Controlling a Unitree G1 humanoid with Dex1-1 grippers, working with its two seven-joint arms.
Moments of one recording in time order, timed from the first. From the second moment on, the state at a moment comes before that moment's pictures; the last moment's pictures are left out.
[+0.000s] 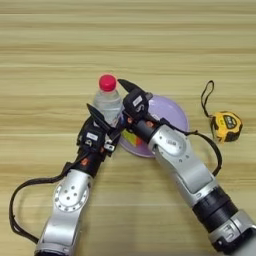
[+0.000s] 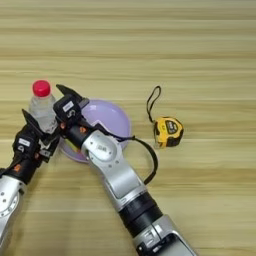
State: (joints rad) left arm 0.12 0.07 -0.11 0.05 0.07 -0.30 -0.14; right arm -0.31 0.07 0.47 0.19 0.11 -0.12 0.30
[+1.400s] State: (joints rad) left arm 0.10 0.07 -0.08 0.06 0.07 -0.29 -0.12; right arm -0.31 0.07 0.48 0.20 0.19 -0.10 0.38
